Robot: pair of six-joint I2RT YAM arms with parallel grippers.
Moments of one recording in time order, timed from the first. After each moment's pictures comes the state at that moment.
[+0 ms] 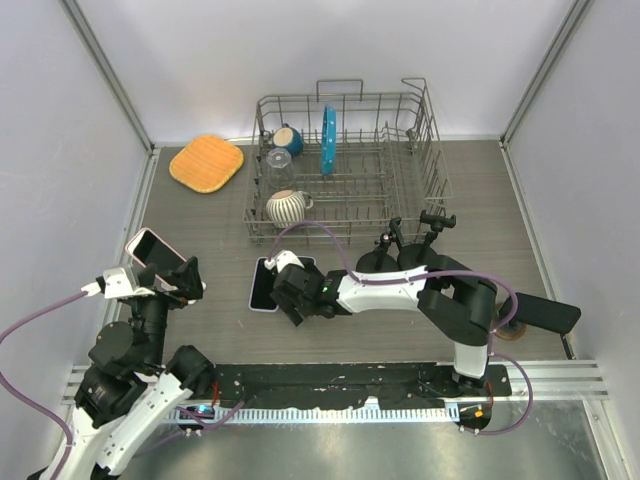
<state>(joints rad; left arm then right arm) -0.68 0.02 0.64 -0.53 -0.72 -0.23 1.17 1.87 1.16 -0.29 0.33 0.30</state>
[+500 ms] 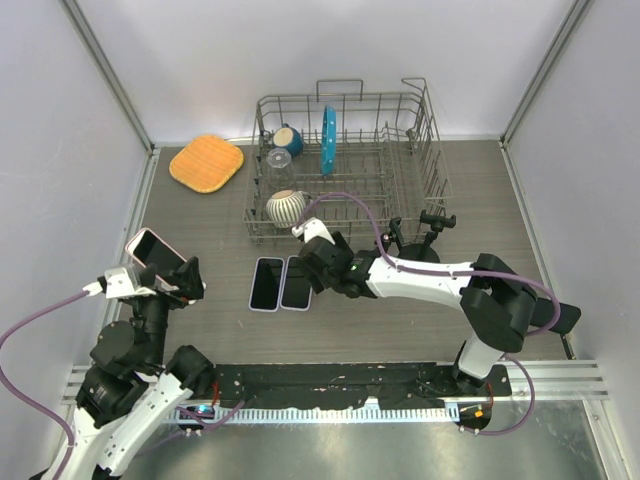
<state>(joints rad) -0.66 0.02 0.63 -0.53 -0.71 -0.23 1.06 1.66 1.09 -0.31 0.47 0.25</state>
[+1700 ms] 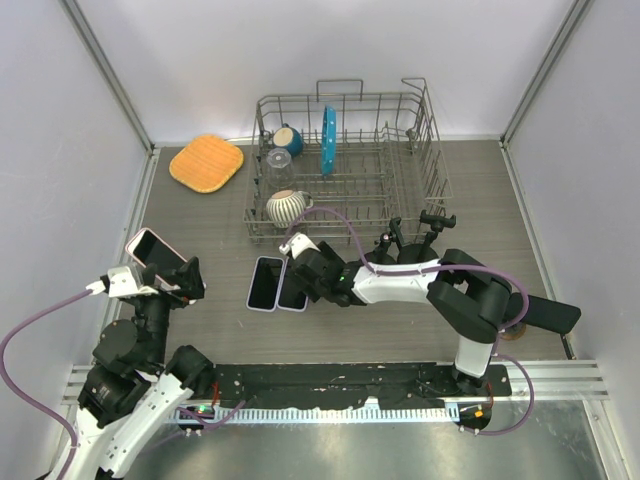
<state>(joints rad) -0.63 0.02 0.63 -0.53 -0.69 -0.21 1.07 1.81 1.04 -0.12 0.48 0.10</state>
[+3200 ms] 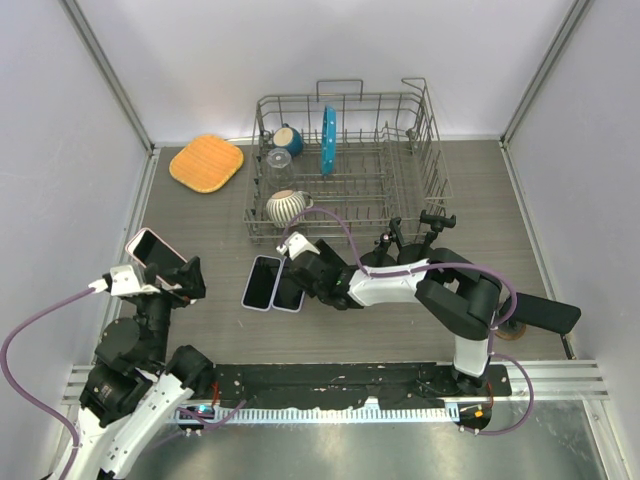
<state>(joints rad) -0.61 0.04 0.62 -0.53 -0.67 -0.21 1.08 1.86 1.03 0.02 0.58 0.03</state>
